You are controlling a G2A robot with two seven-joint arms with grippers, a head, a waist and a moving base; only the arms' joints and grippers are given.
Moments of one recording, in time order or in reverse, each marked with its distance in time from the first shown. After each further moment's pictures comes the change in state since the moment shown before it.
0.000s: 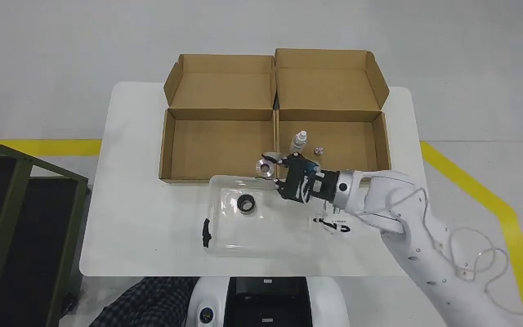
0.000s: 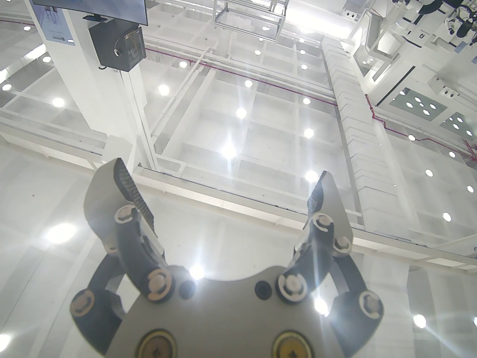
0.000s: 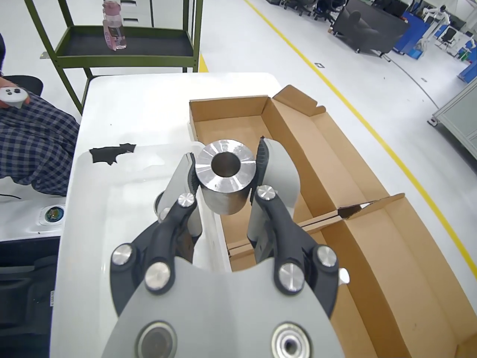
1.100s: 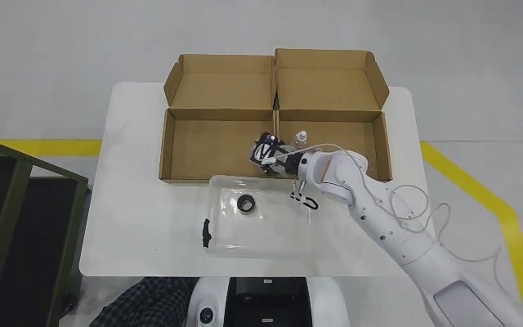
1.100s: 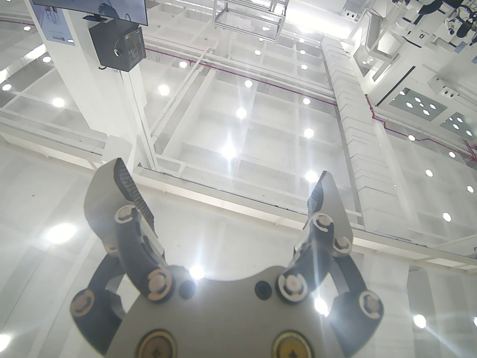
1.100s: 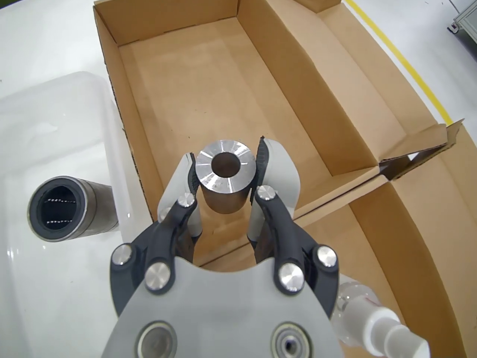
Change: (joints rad) left arm 0.000 0.000 0.000 0.000 0.000 0.000 0.000; right arm 0.259 -0.131 -0.264 0.434 -0.021 0.193 0.087
